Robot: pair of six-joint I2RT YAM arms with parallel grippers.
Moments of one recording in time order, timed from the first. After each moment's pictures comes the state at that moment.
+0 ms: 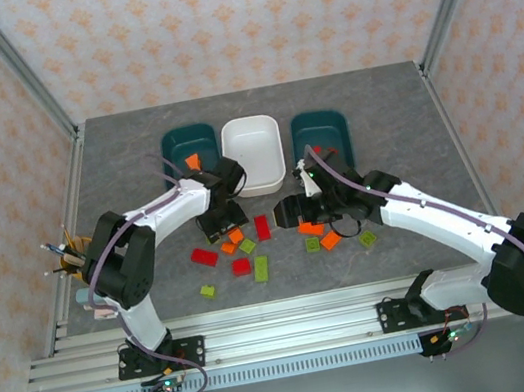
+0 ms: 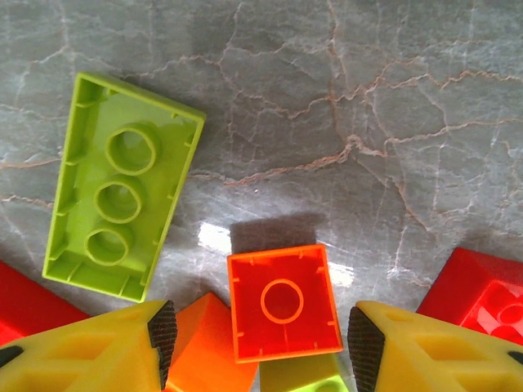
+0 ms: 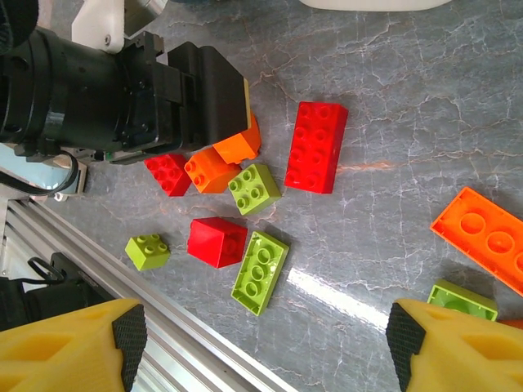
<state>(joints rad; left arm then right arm) -0.52 1.80 1.22 -0.90 0.00 -0.99 0.71 1.24 0.95 -0.58 -0.30 0.64</state>
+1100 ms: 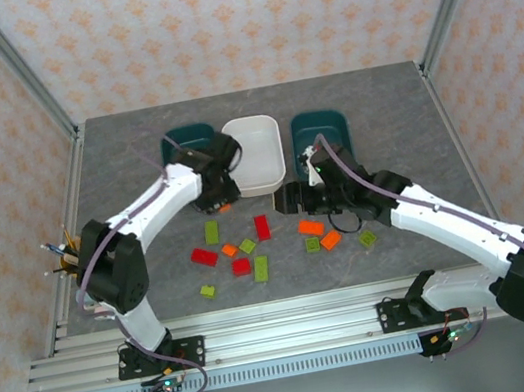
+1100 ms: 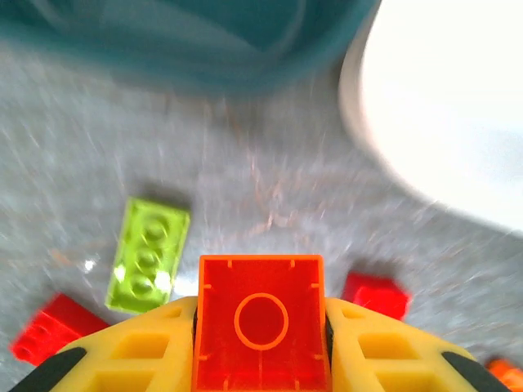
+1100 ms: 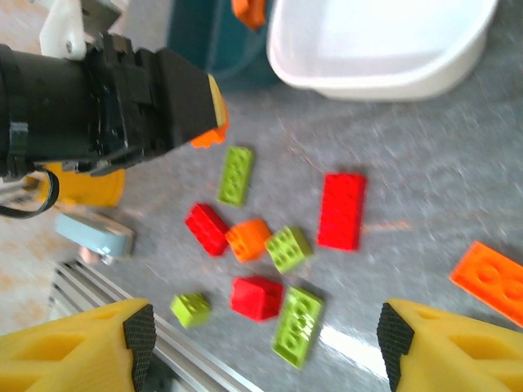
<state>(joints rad) -0.48 1.76 1.47 -1.03 -0.14 -0.86 0.71 1.18 0.98 -0.49 -0.22 0.75</state>
